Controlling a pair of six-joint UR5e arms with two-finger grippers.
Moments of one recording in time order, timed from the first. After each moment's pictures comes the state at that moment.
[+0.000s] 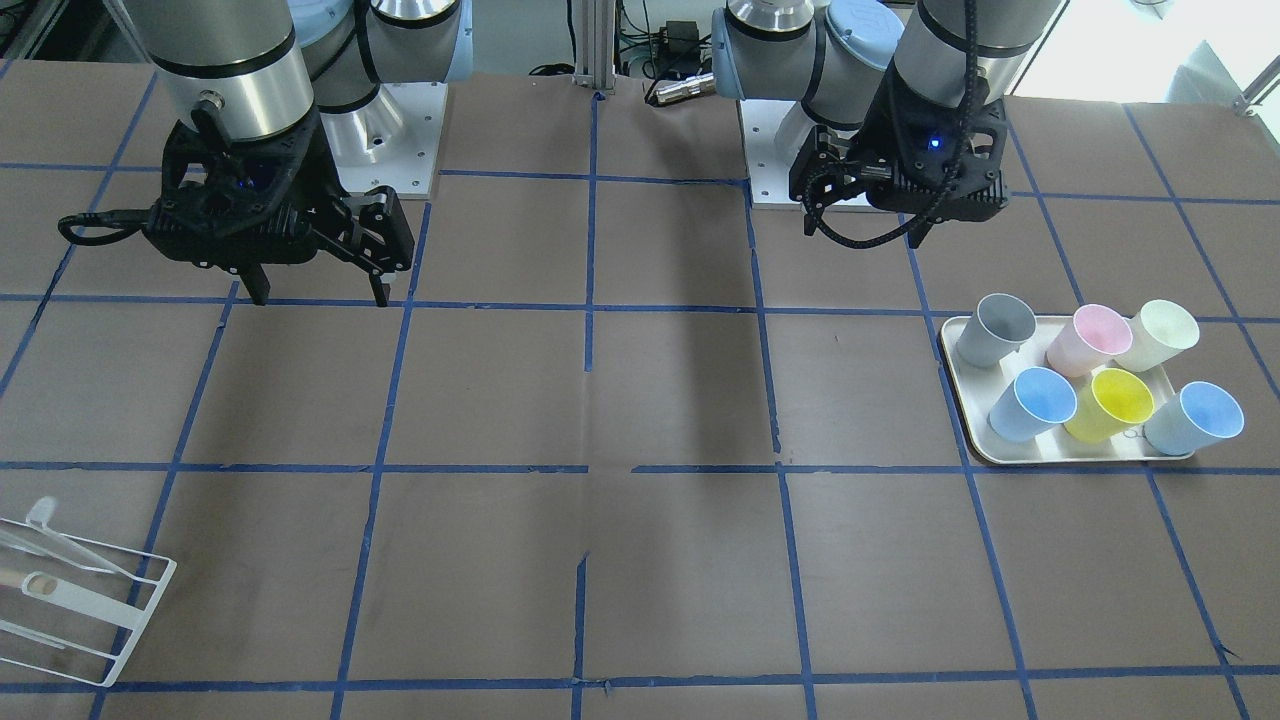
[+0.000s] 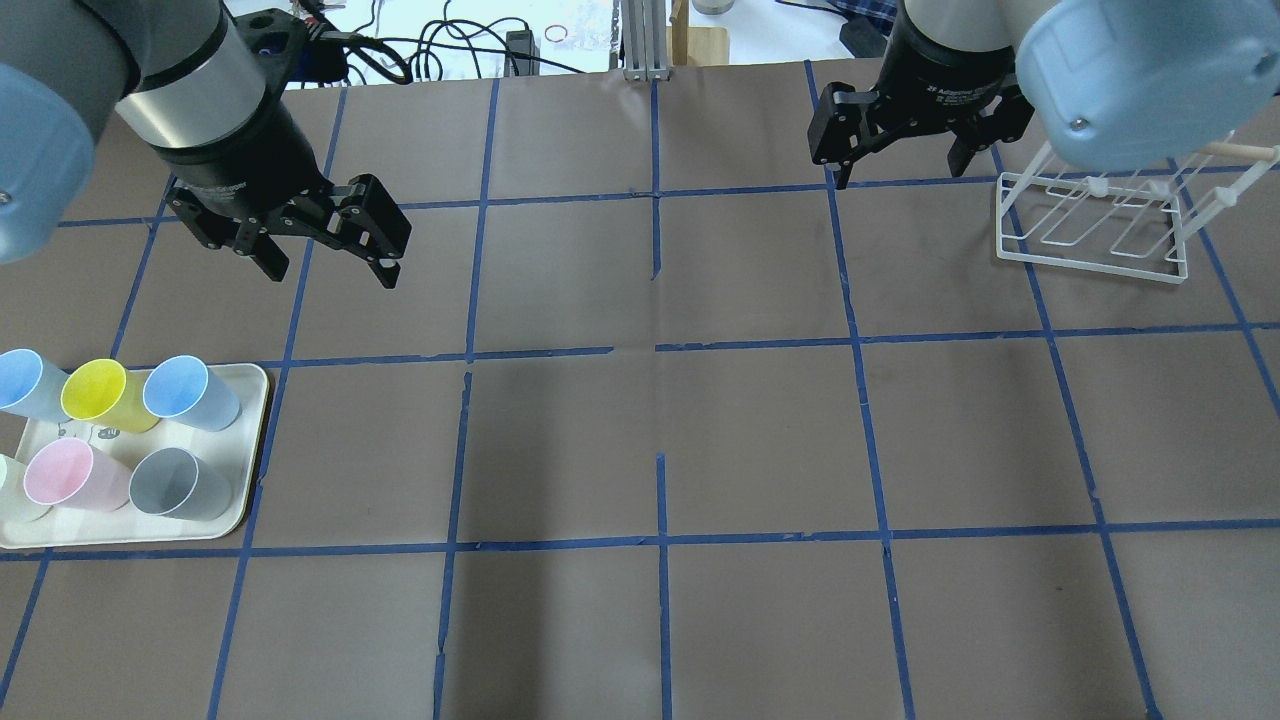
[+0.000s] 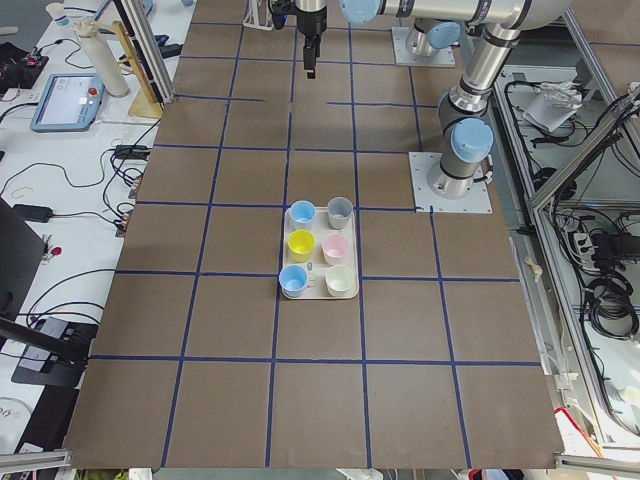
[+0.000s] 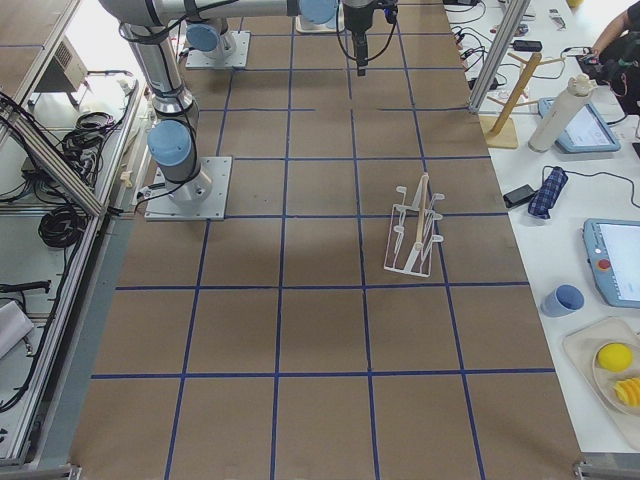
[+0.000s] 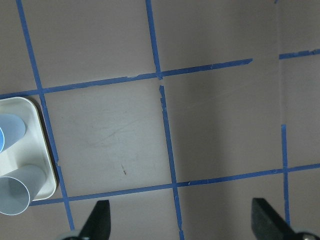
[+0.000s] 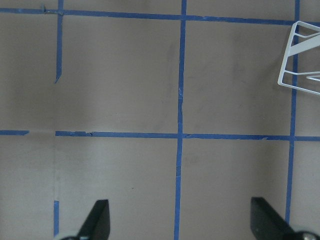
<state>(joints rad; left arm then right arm) -1.57 -1.54 -1.57 -1.65 1.57 0.12 1.66 -1.50 1.50 -1.69 -1.62 0.05</state>
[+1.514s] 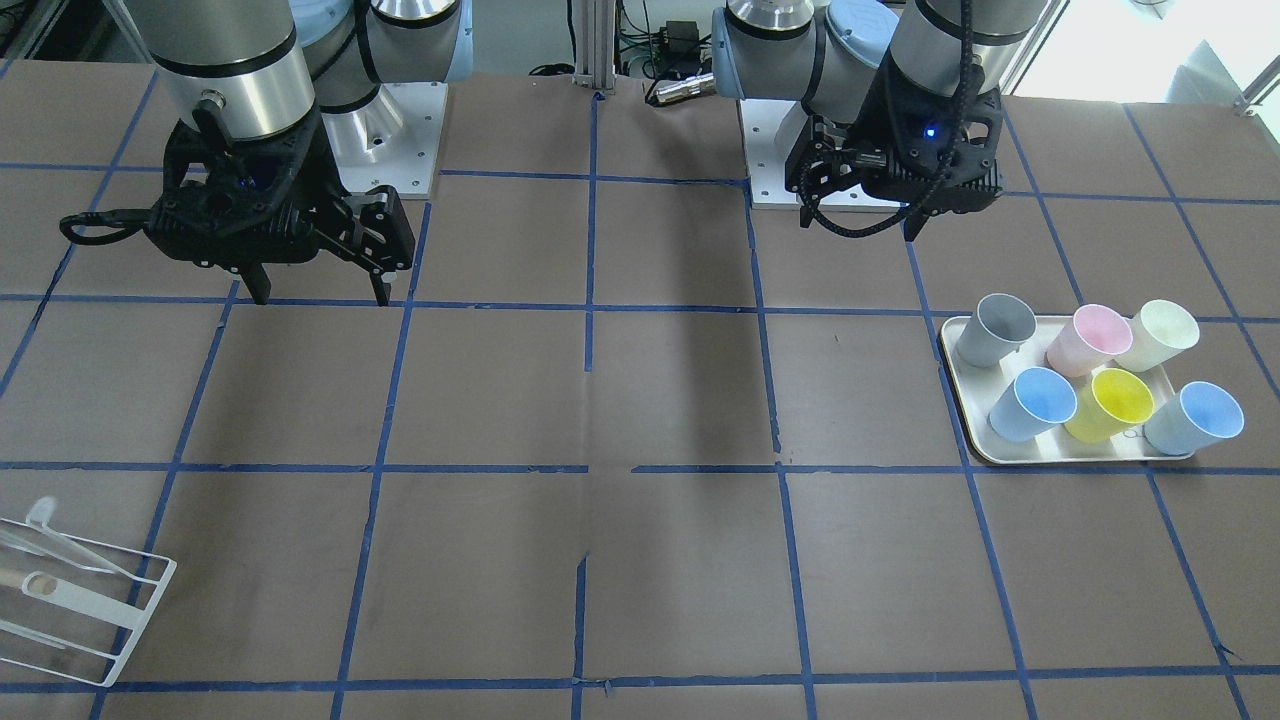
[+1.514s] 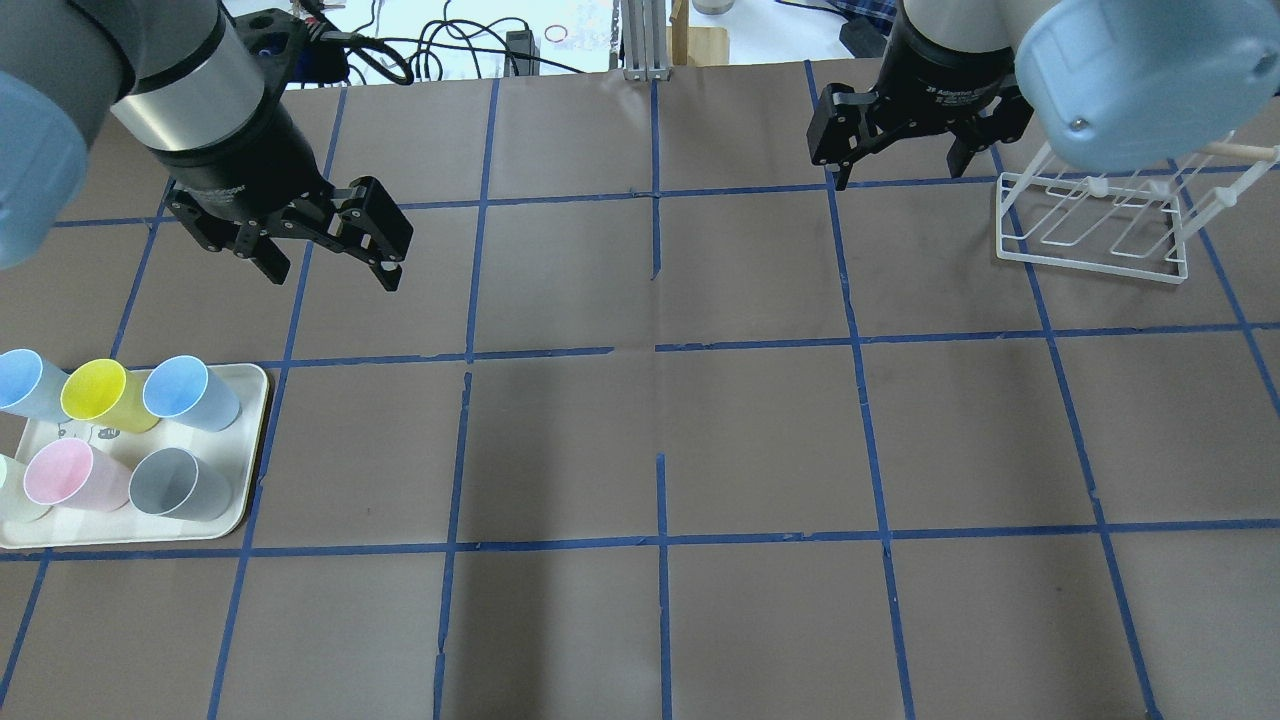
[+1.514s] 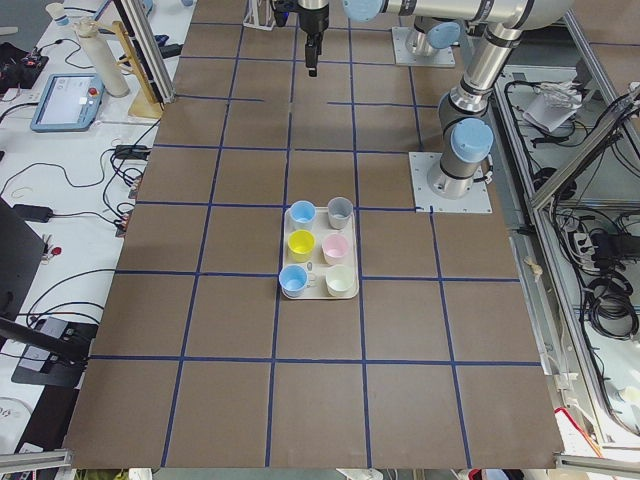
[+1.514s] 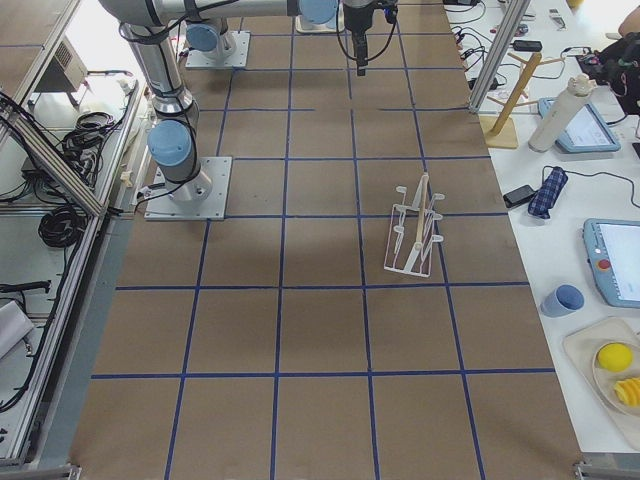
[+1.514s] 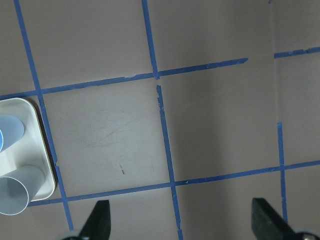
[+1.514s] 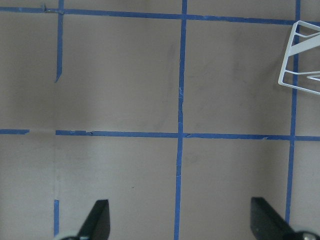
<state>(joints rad) -1.58 -1.53 -1.57 -1.65 1.57 0.12 1.66 -1.50 1.50 -1.69 -1.62 0.05</state>
